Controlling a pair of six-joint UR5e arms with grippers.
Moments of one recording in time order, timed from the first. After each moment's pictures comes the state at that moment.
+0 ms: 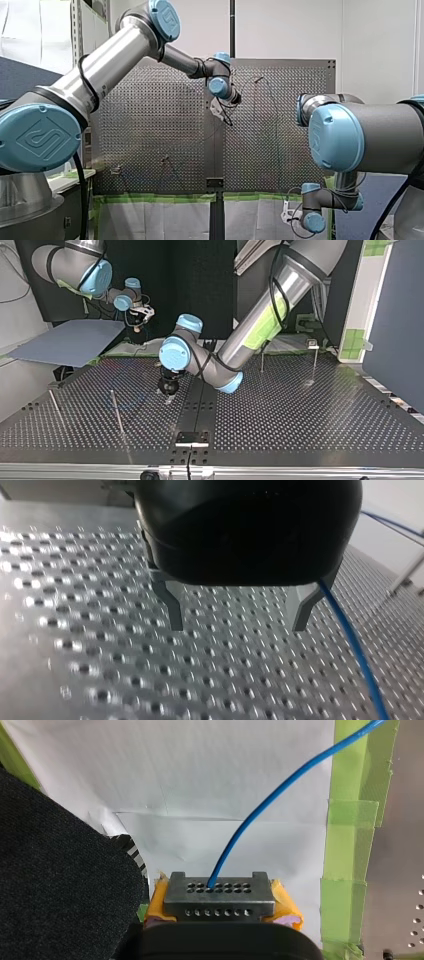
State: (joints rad) left arm -0.61 -2.32 -0.94 -3.10 -1.77 -2.42; right arm 1.68 -0.14 1.35 -0.81 1.47 1.68
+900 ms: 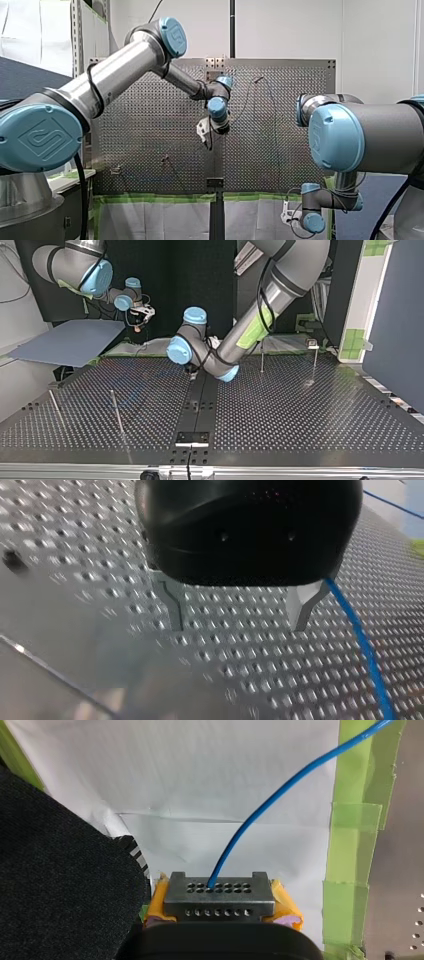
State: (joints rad) left arm -0.60 -2.44 -1.00 -3.27 -1.94 -2.18; right arm 1.68 -0.14 1.35 -0.81 1.47 1.67
